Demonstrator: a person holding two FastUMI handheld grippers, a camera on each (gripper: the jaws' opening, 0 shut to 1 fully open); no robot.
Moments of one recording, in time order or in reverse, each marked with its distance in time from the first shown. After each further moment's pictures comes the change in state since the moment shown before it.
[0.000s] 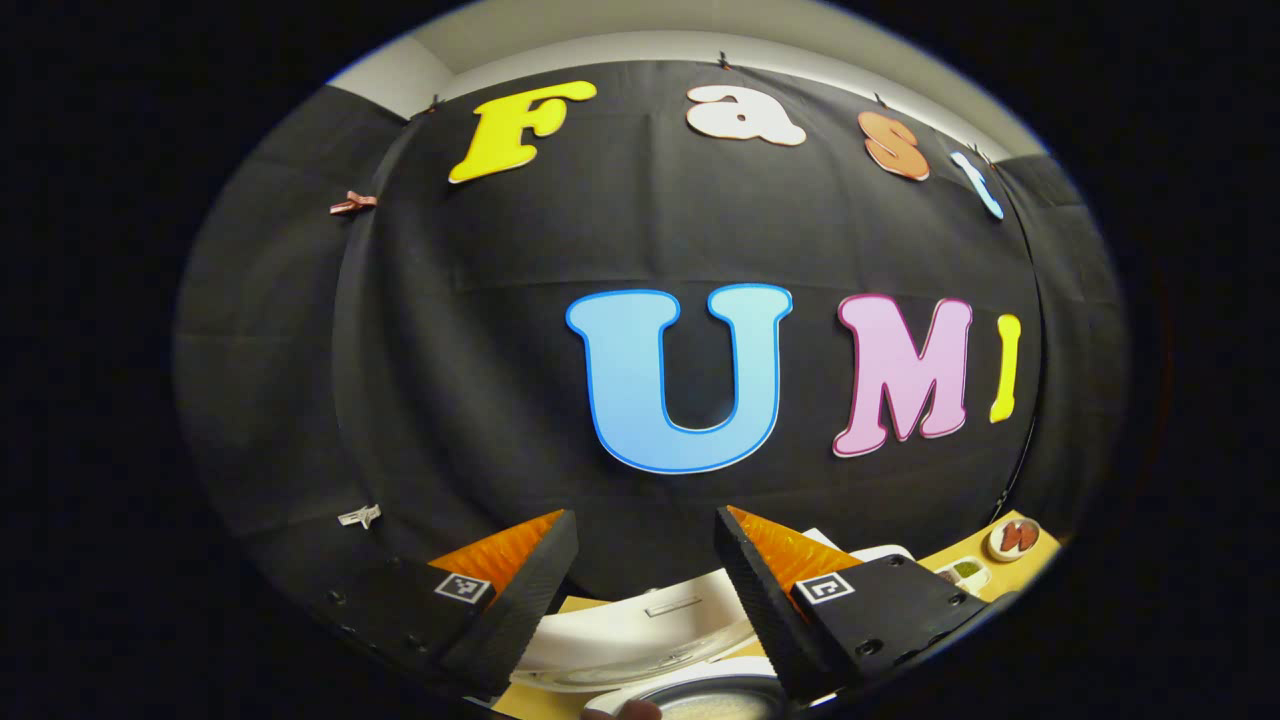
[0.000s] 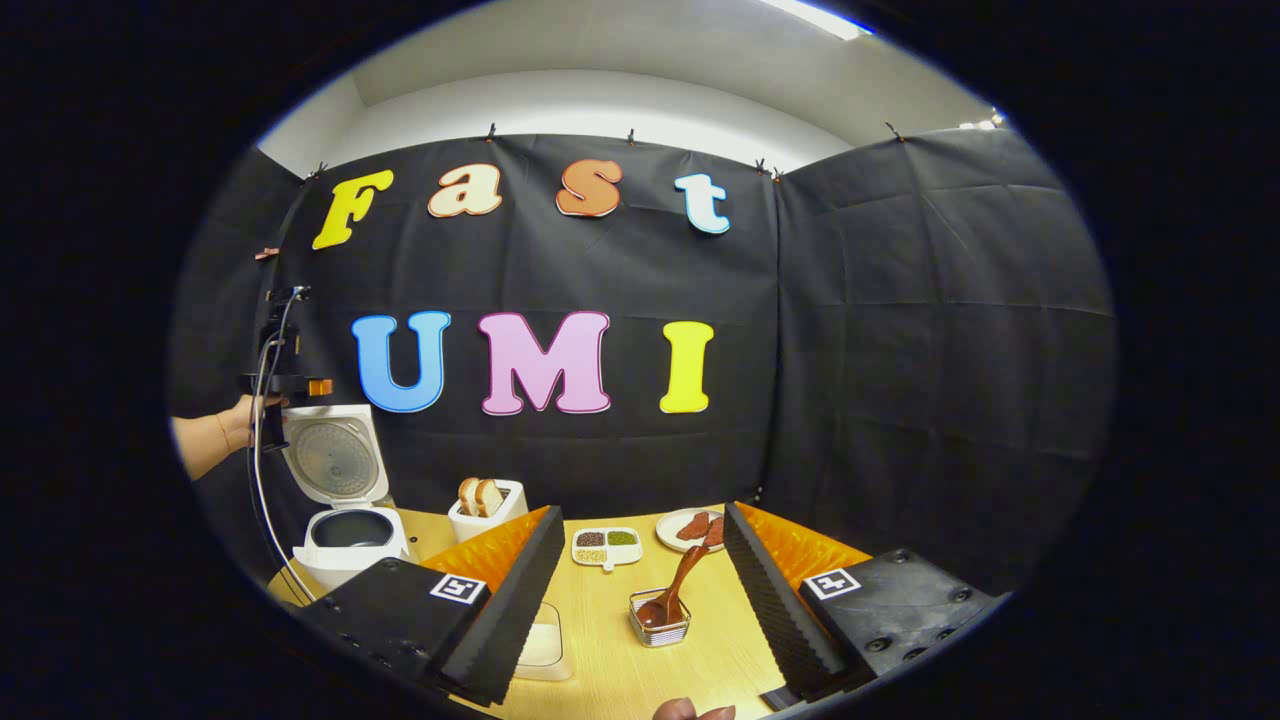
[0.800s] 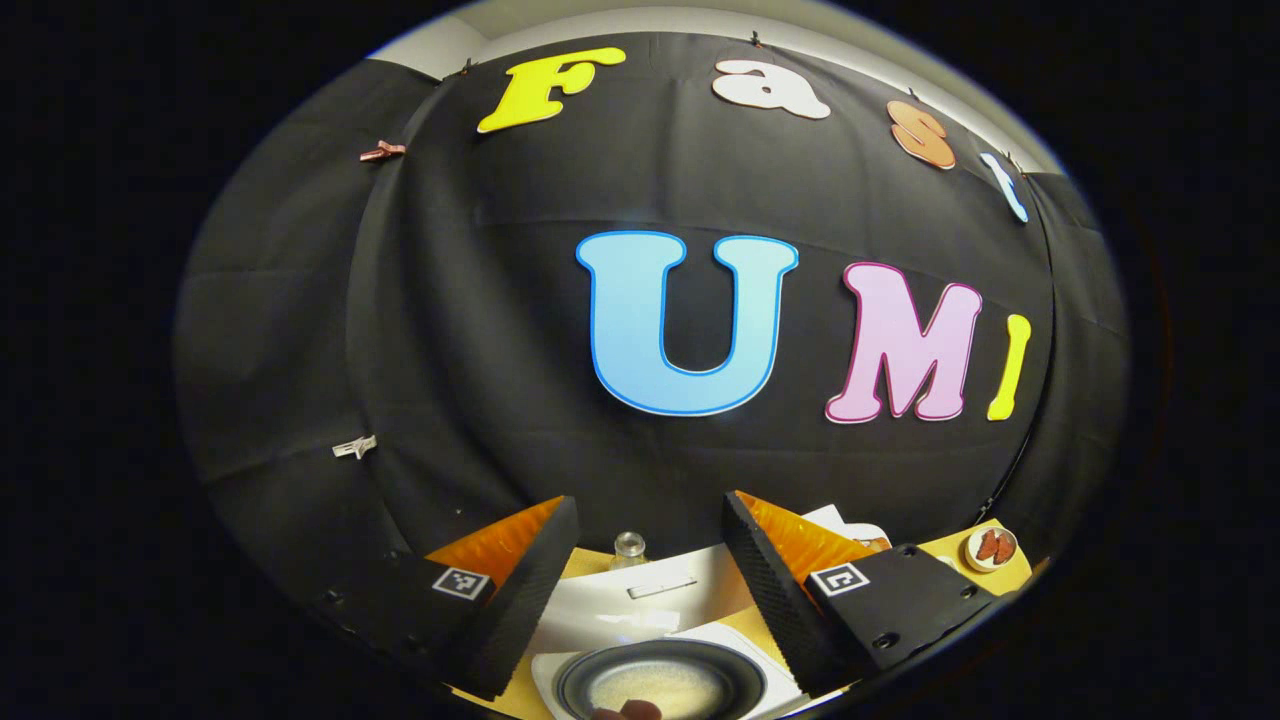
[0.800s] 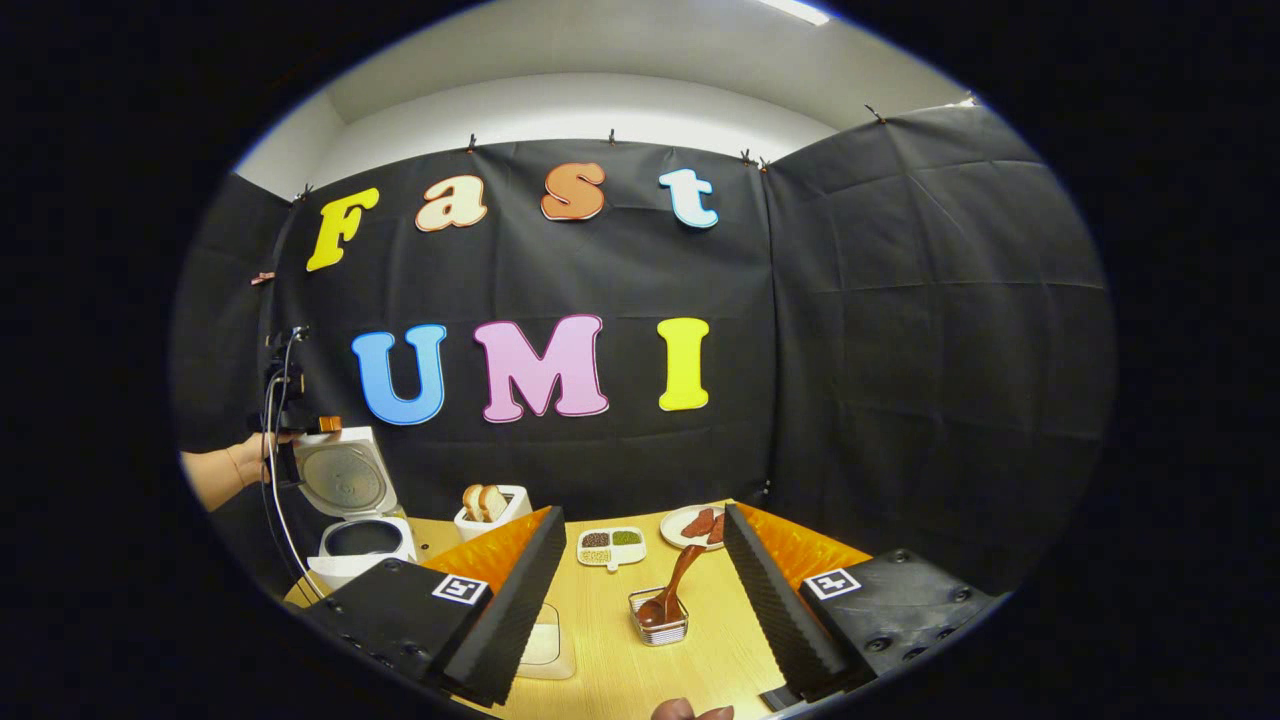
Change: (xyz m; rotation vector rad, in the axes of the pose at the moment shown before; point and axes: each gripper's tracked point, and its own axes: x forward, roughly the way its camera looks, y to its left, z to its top) left arm -0.046 -0.033 -0.048 -0.143 0.121 0.022; right arm 0.001 -0.029 0.010 0.079 -0.004 0.037
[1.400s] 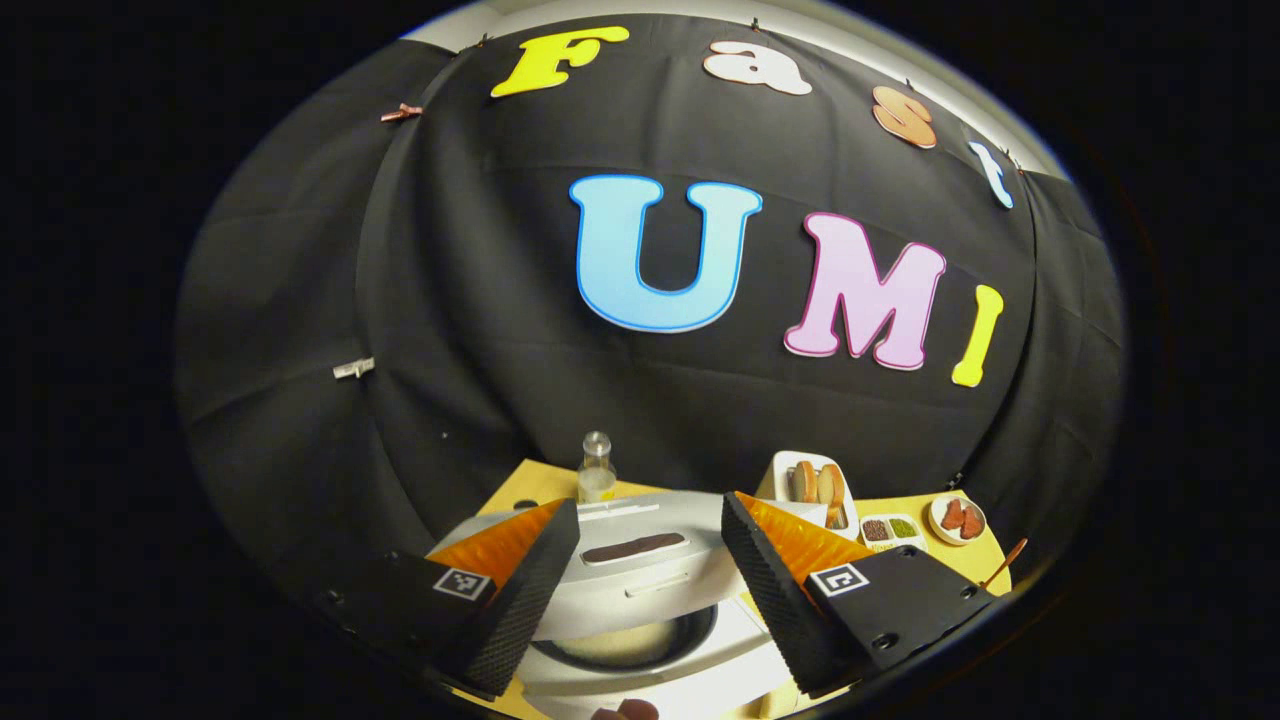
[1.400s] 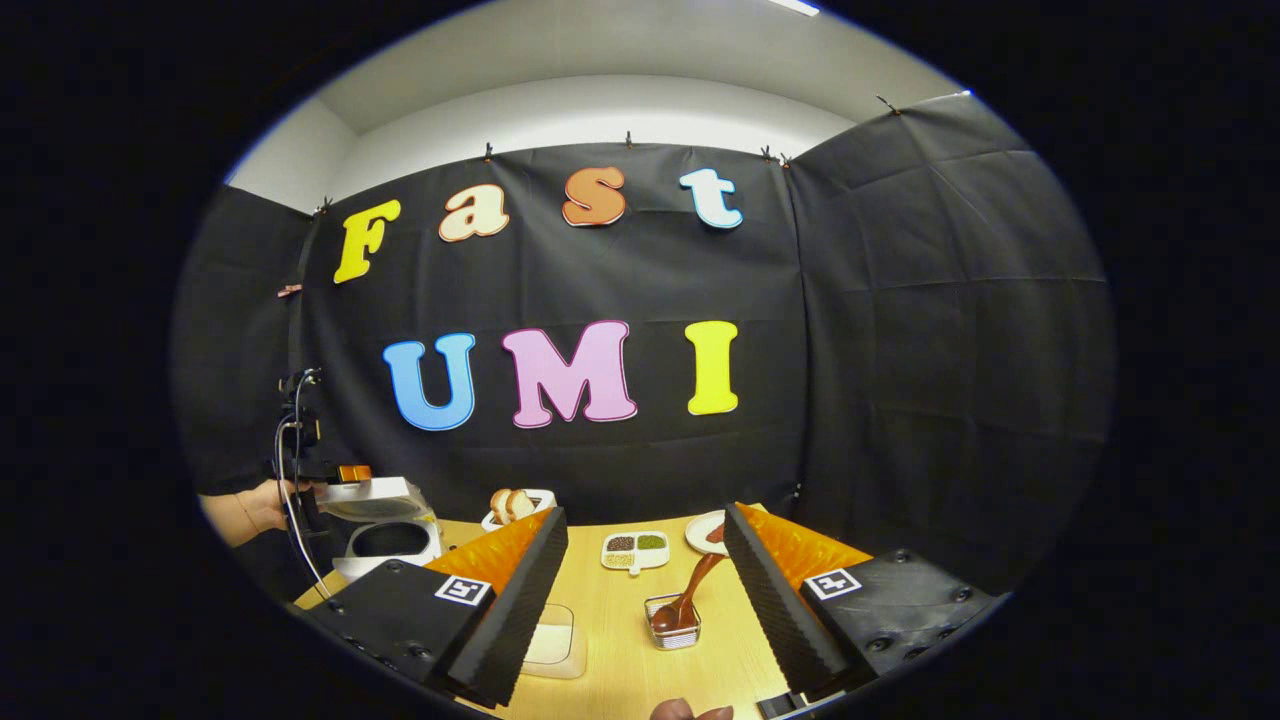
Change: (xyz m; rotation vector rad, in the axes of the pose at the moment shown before) left arm -0.081 -0.040 -0.102 -0.071 0.162 -0.044; right arm 0.001 -0.008 0.006 0.007 0.026 0.103
